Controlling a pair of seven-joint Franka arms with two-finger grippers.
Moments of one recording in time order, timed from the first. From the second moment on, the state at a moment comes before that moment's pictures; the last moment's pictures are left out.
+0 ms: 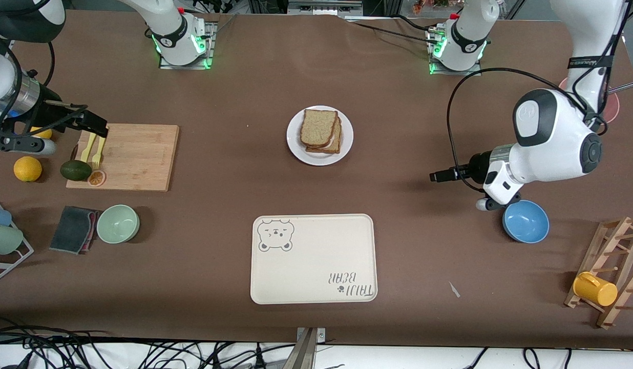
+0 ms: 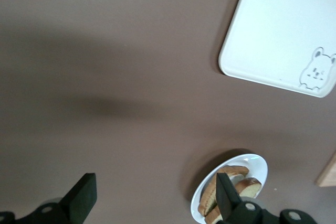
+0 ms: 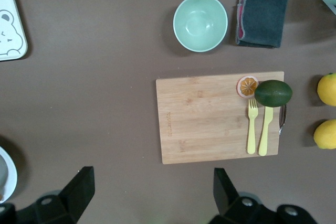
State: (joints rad) left arm -0.01 0.30 -0.11 -1.92 -0.57 2.00 -0.12; right arm 0.42 0.05 -0.36 -1.66 -0.02 1.60 0.15
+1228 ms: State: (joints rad) left arm -0.02 0.36 -0.44 -2.25 -1.30 2.48 0.61; right arm -0.25 0.11 0.33 -1.56 -0.05 1.56 0.13
